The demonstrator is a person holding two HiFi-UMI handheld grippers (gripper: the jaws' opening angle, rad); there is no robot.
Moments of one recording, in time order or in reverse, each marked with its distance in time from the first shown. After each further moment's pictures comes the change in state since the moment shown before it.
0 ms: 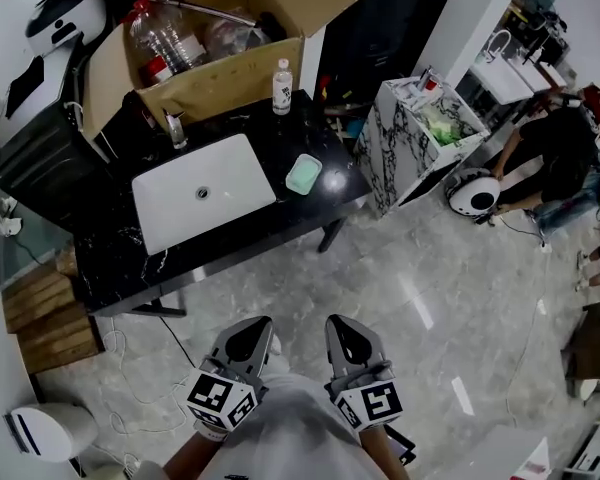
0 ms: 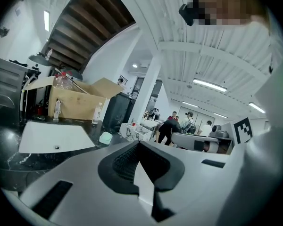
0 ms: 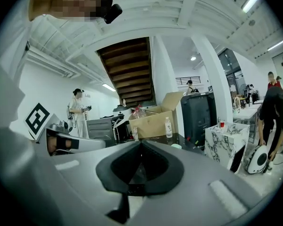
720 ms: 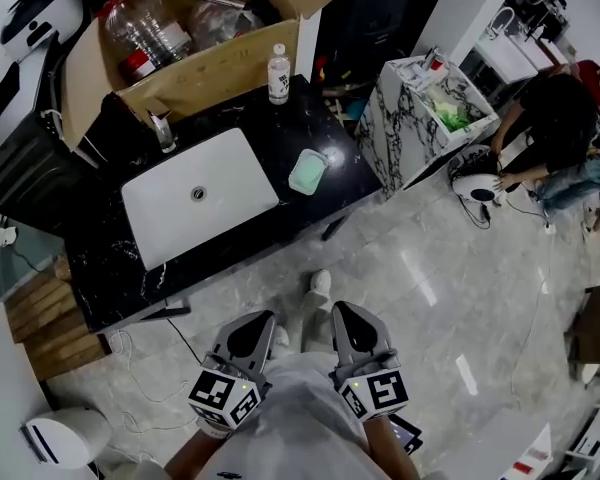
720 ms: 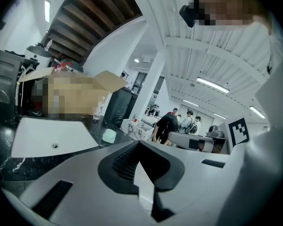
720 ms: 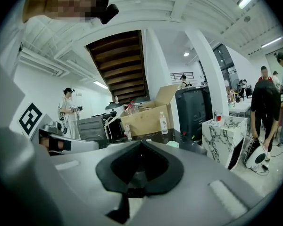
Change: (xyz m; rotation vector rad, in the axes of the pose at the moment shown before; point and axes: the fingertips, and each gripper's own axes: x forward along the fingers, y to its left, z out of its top) left arm 0.045 0.055 0.012 -0.042 0.066 -0.023; right arm 0.073 -0.031 -0.006 0.055 0.043 -0.077
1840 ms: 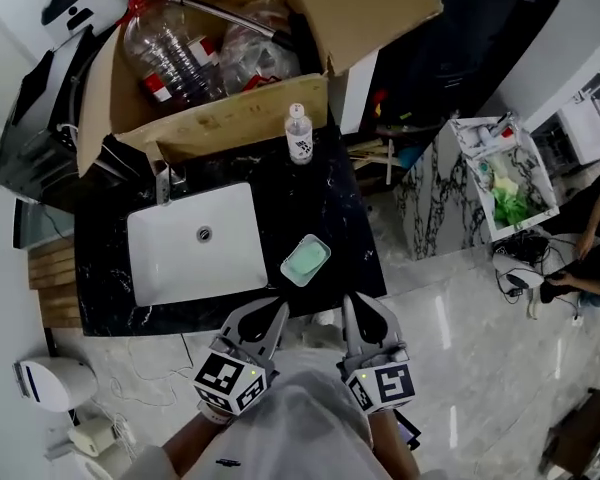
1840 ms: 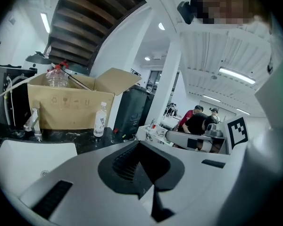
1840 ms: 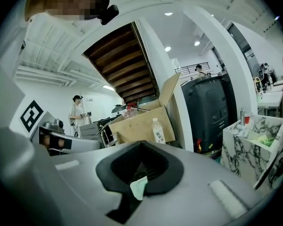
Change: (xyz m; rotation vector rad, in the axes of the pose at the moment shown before) left arm 0.254 0.066 0.122 0.003 -0.003 0.229; right arm 0.223 -0.200 0.083 0.025 0.014 0.258
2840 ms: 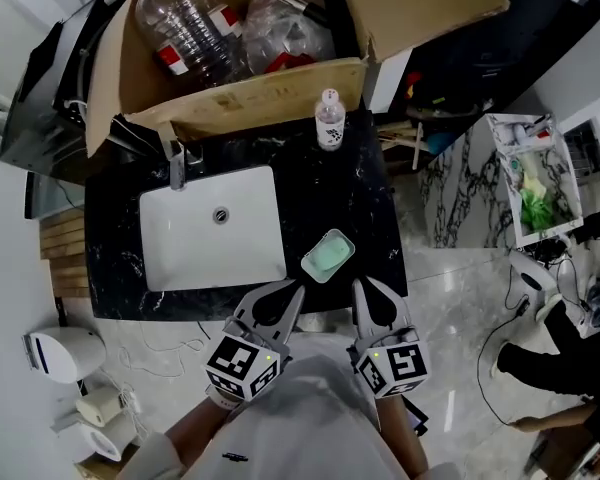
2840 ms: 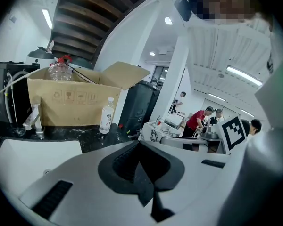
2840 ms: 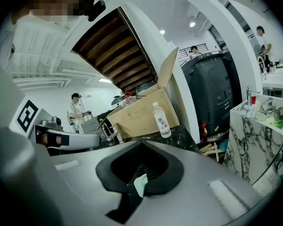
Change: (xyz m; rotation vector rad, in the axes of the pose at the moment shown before) left arm 0.030 0.041 0.001 -0.032 0.064 0.042; right arm 0.061 -0.012 -0.037 0.135 0.147 0.036
